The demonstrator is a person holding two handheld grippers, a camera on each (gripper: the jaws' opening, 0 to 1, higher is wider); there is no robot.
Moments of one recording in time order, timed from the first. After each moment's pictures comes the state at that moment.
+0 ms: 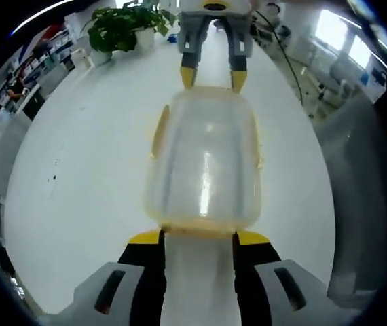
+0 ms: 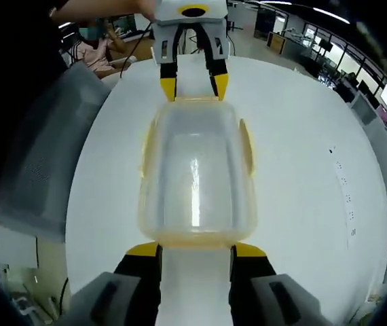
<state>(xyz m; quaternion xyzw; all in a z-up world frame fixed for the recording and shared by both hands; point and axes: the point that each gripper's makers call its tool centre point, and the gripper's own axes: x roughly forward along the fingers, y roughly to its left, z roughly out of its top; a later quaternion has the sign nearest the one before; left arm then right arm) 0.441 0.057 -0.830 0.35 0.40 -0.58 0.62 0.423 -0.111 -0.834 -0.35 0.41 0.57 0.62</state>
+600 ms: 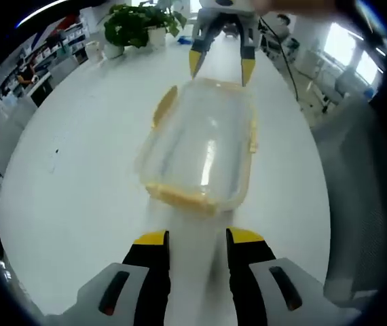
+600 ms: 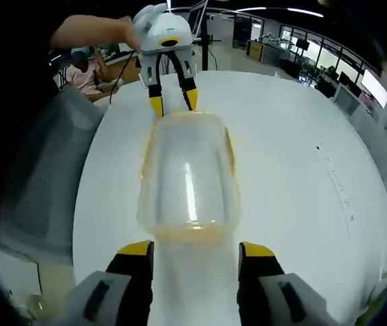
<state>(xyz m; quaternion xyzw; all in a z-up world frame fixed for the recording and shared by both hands) 0.442 0.090 -0.822 0.31 0.37 -0.56 0.67 0.425 -0.105 -0.802 -0.30 0.38 0.56 0.67</state>
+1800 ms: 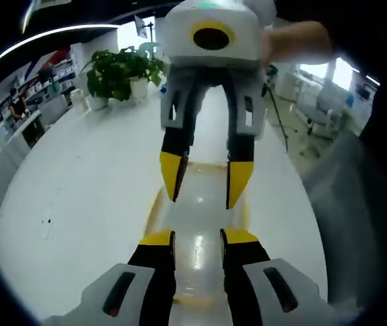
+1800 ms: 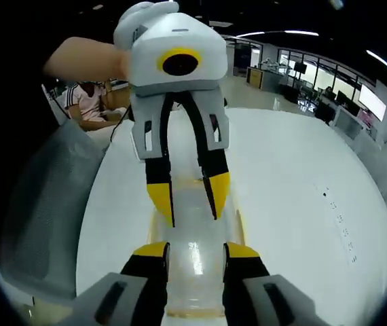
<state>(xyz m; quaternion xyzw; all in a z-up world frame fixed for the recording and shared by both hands) 0.431 -0.018 -0.791 0.25 0.28 -0.65 0.66 0.426 -0.019 -0.789 -0.26 0.32 0.60 0.68</state>
